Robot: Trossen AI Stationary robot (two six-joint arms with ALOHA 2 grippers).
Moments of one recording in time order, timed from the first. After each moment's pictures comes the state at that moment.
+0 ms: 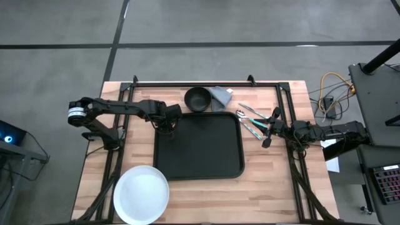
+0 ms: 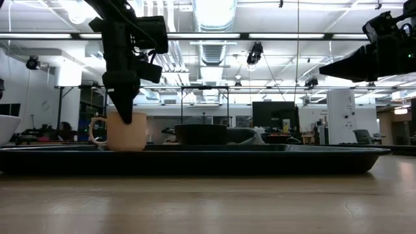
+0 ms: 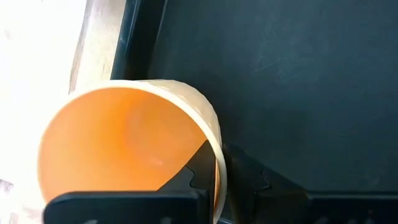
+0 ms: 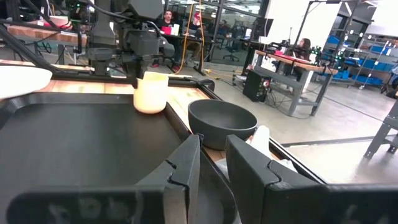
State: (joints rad) left arm 0.22 1.48 1.00 -0.86 -0.14 -0.09; right arm 0.10 0.11 0.01 0.06 0.48 -0.13
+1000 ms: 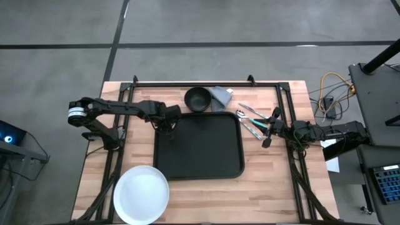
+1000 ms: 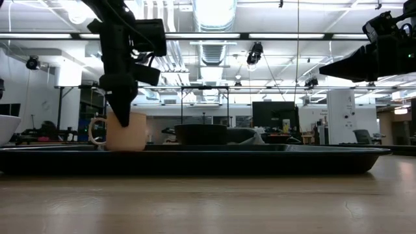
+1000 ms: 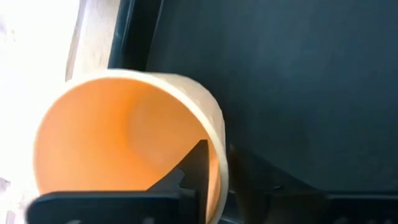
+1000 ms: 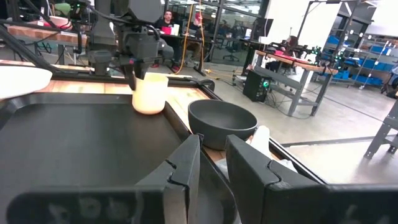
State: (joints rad) left arm 0.22 1.48 0.97 -0.85 -0.14 -0.09; right arm 0.10 0.11 0.01 0.06 0.48 -0.13
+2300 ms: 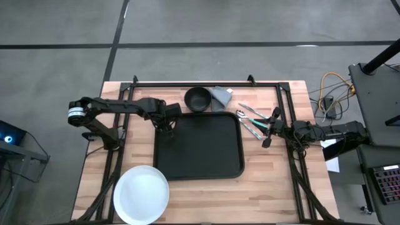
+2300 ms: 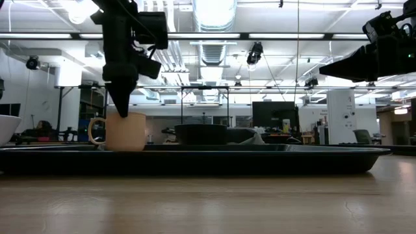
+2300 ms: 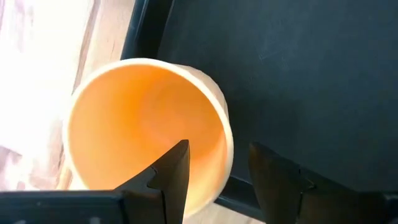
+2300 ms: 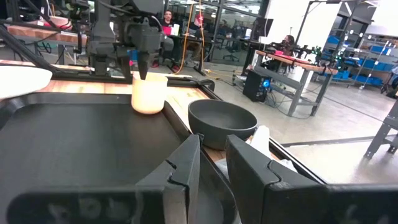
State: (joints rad) left arm 0.22 1.48 1.07 -0.98 -0.14 -0.16; right arm 0.10 0.11 0.01 0.06 0.48 -0.13
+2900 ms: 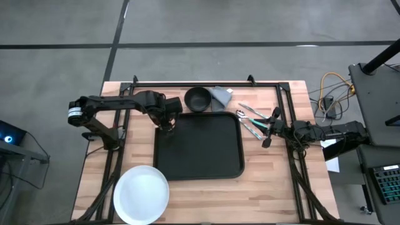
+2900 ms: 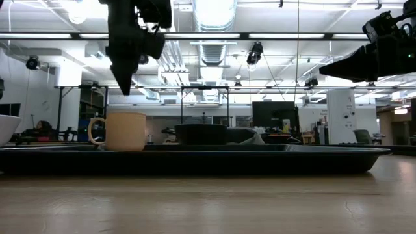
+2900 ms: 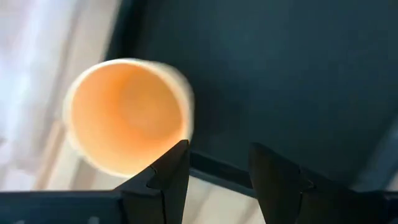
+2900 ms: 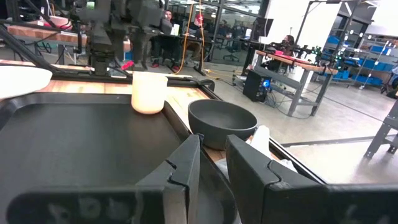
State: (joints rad) left arm 0.22 1.47 1.26 -1.17 0.01 -0.21; right arm 0.10 0.11 0.01 0.06 0.48 -0.13
